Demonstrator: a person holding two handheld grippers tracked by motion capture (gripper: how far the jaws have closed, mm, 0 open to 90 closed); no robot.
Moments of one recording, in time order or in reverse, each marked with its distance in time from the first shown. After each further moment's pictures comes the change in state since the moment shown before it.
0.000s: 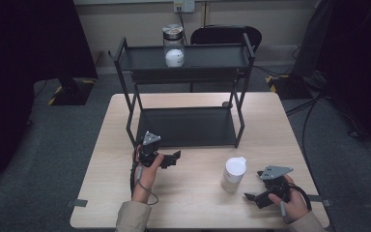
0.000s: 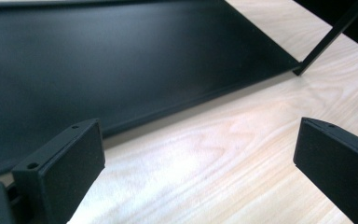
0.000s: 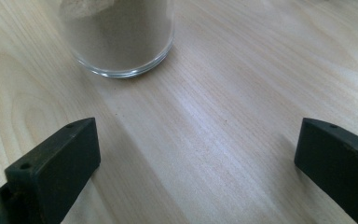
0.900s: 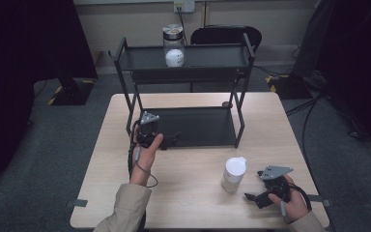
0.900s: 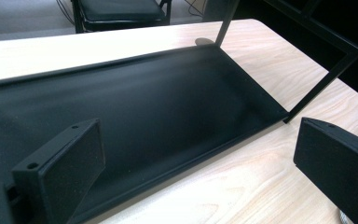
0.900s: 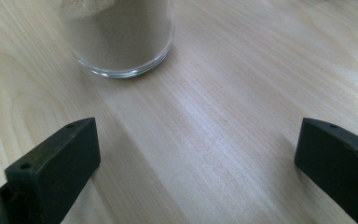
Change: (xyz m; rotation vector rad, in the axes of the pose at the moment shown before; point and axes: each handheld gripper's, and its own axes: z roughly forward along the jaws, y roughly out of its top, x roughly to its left) left arm -0.002 0.057 -0.014 -0.058 0.003 0.002; right arm 0.000 0.000 0.000 0.000 0.000 0.000
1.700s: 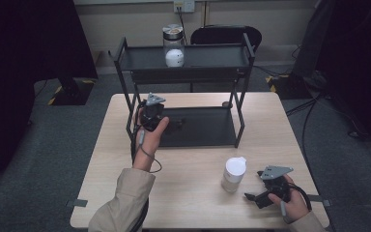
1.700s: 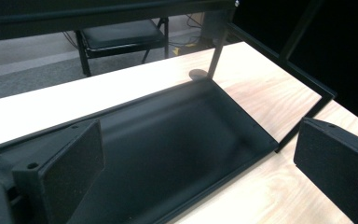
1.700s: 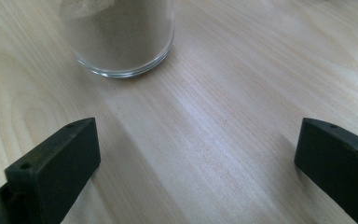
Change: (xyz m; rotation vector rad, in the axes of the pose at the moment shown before) left arm -0.022 0.055 -0.007 -0.027 0.010 0.075; right arm 0.000 0.000 0.000 0.000 0.000 0.000
